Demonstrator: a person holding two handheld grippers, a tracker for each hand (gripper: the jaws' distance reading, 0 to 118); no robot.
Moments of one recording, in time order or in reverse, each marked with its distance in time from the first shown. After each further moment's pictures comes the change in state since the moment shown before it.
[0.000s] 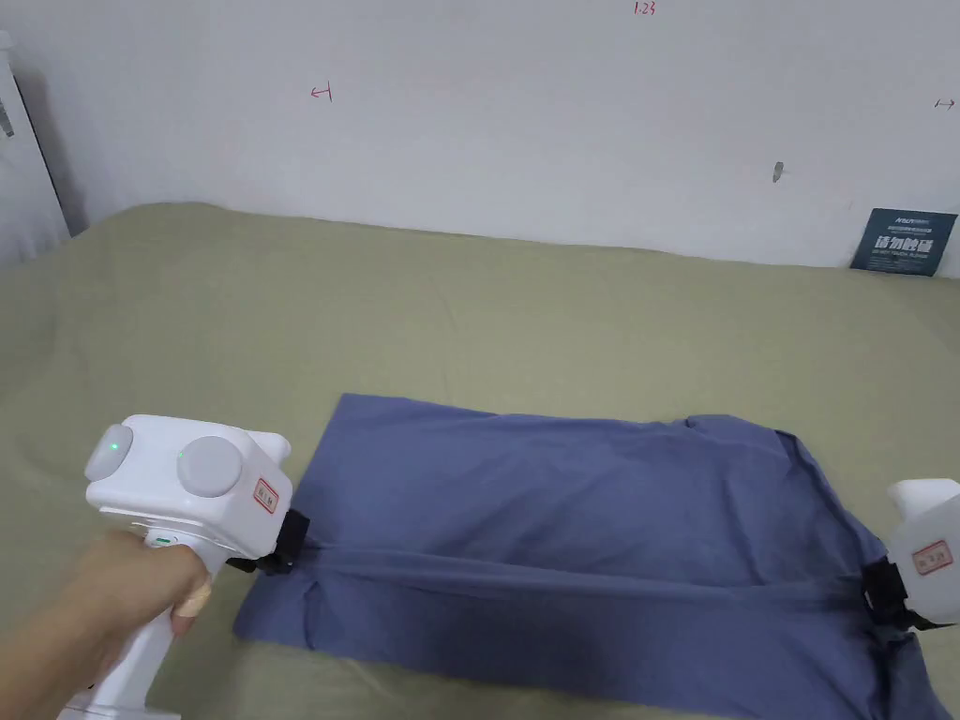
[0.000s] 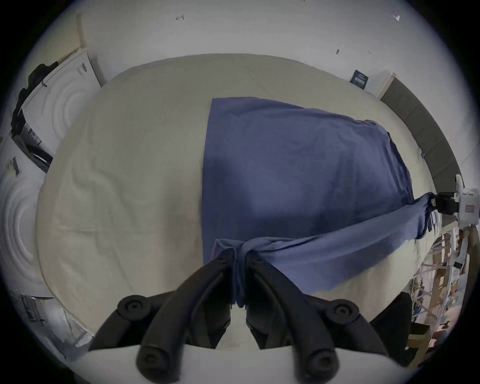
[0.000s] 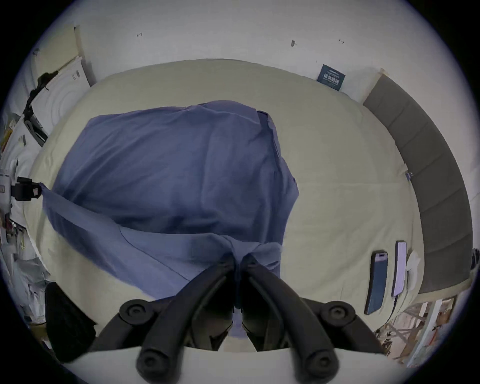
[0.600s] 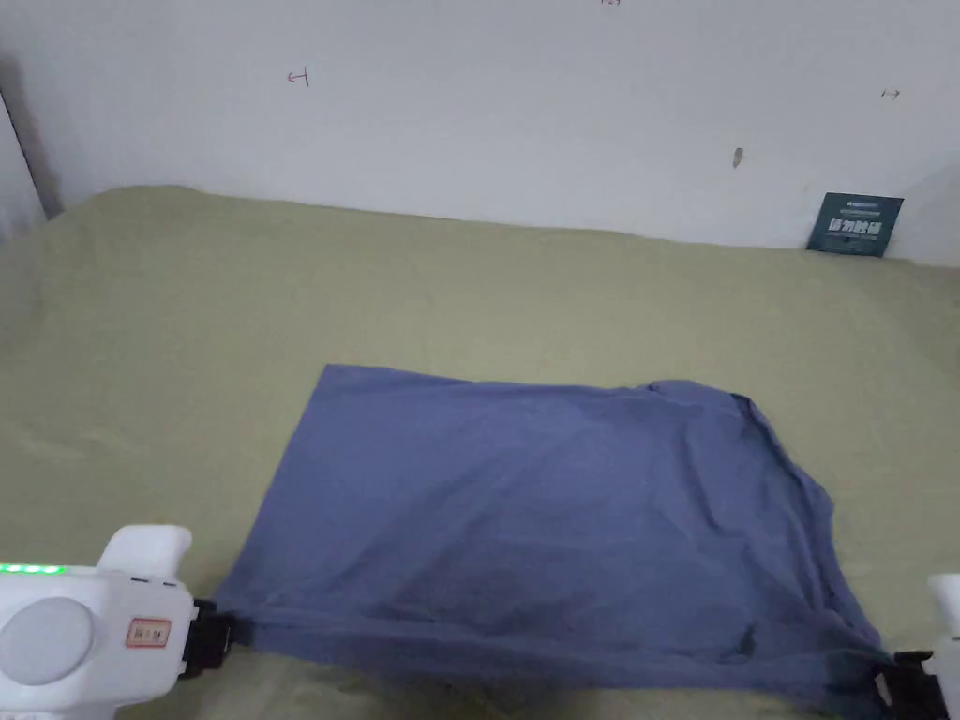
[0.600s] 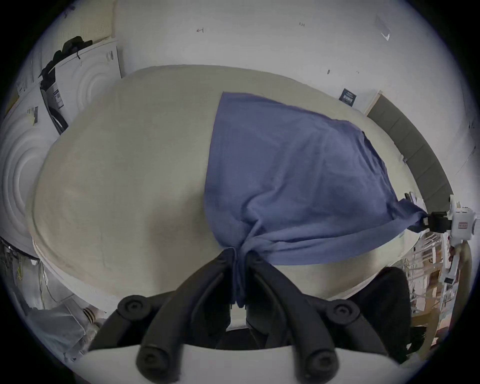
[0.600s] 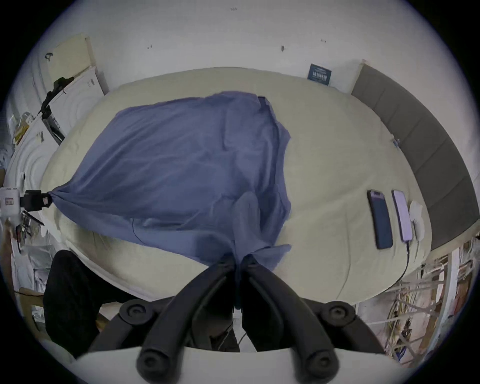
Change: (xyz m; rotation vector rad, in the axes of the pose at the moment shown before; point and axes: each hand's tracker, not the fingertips) left arm -0.003 -0.154 0.070 0.138 -0.062 0.083; right arm -0.009 -0.145 0.080 0.080 0.056 -0.058
